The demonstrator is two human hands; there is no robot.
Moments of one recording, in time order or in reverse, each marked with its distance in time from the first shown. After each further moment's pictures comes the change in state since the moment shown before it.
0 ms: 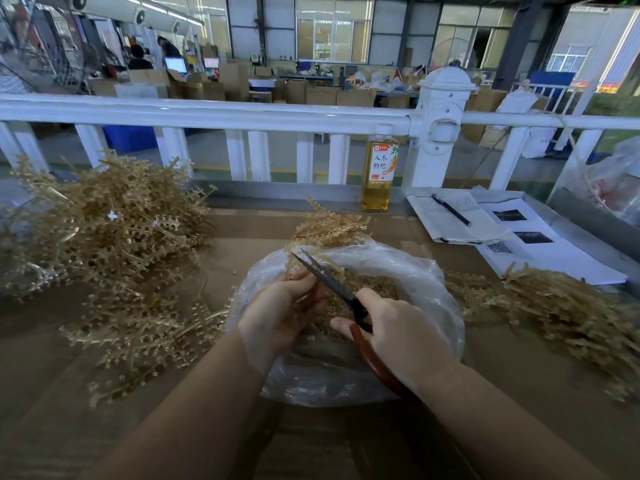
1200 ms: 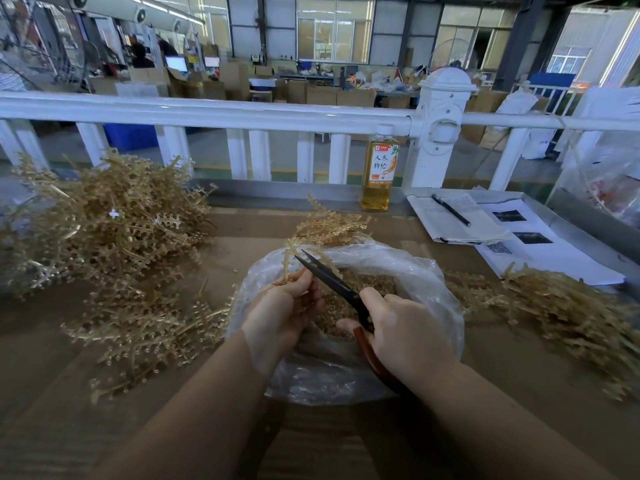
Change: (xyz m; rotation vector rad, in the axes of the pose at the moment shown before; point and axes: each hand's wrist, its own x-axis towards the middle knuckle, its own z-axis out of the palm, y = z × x) left_hand -0.002 -0.006 0.002 -0.054 0.024 0.086; right_hand -0.004 0.000 0.000 -0.189 0.070 -0.064
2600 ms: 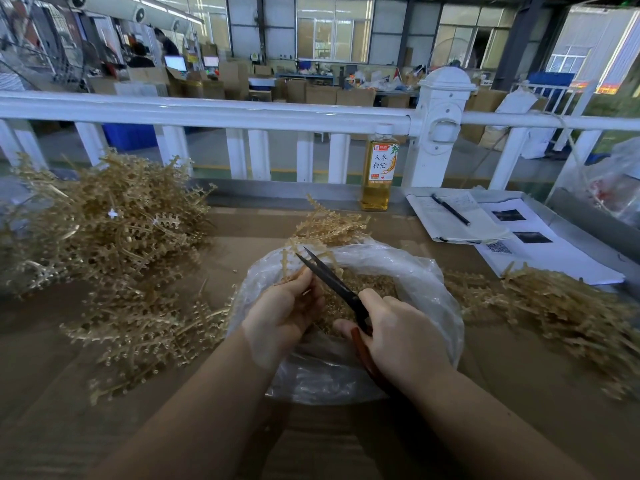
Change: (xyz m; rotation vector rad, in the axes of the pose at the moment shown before) left_hand 0.004 0.002 0.005 -0.075 0.070 -0.097; right_hand -0.004 -0.002 0.008 0.047 0.021 0.076
